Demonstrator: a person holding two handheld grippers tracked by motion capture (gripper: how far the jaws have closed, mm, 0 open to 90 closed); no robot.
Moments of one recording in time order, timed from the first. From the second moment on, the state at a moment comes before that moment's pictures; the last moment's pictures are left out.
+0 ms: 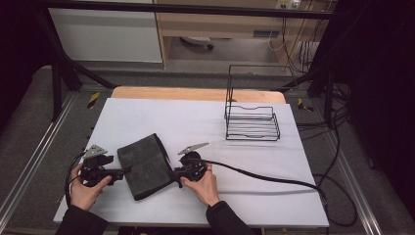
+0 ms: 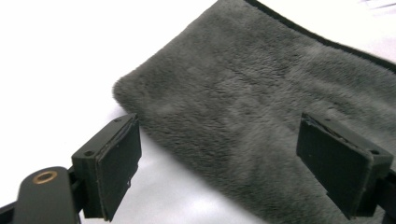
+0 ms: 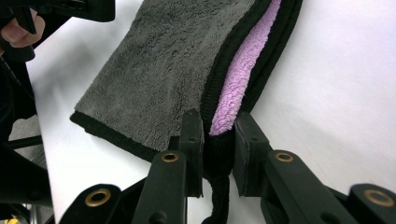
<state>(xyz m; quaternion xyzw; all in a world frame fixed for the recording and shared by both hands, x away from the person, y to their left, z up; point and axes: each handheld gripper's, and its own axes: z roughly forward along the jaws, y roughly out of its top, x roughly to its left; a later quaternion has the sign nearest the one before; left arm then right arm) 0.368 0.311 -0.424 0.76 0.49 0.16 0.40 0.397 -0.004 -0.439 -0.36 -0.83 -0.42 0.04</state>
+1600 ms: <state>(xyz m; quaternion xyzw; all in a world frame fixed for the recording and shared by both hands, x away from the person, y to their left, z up) 0.331 0.181 -0.426 0.82 0.41 0.06 0.39 0.352 -0.142 -0.438 -0.40 -0.81 -0.43 -0.06</state>
